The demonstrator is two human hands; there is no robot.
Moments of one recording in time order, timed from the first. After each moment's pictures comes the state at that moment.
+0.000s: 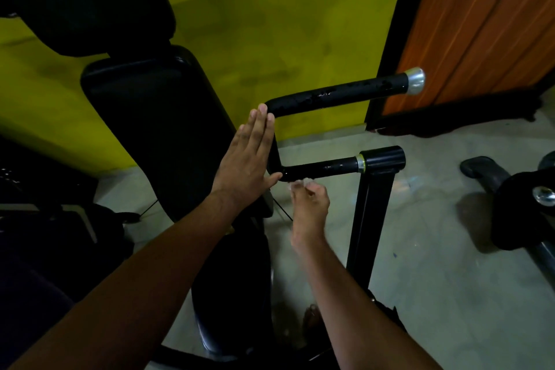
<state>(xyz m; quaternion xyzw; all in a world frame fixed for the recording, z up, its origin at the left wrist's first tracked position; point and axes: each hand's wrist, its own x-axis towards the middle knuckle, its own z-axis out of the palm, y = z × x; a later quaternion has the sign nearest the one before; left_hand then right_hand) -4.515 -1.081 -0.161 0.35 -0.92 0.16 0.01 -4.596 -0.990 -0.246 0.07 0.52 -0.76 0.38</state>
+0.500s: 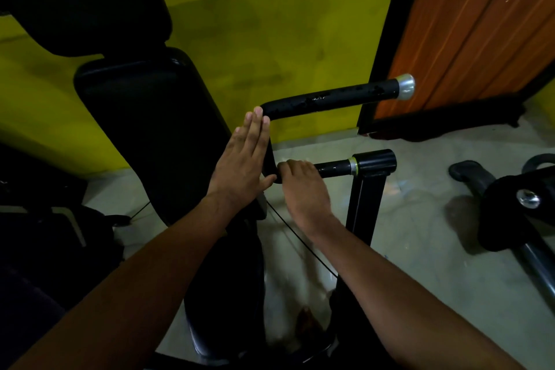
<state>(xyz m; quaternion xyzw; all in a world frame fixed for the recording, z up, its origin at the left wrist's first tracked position) -4.515 -1.080 -0.160 0.35 -0.92 0.16 0.01 -4.644 -0.995 -0.221 -0.65 0.74 -0.19 -0.01</state>
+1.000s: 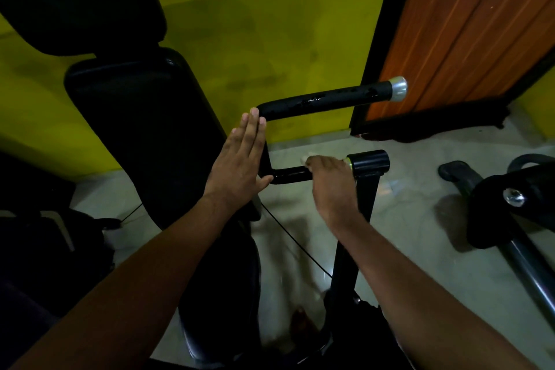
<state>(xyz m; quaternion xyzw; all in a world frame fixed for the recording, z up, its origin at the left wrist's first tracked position) -4.516 -1.080 -0.161 0.35 -0.92 0.17 0.01 -4.689 -0.978 -0.220 -0.55 0.81 -0.20 -0.03</state>
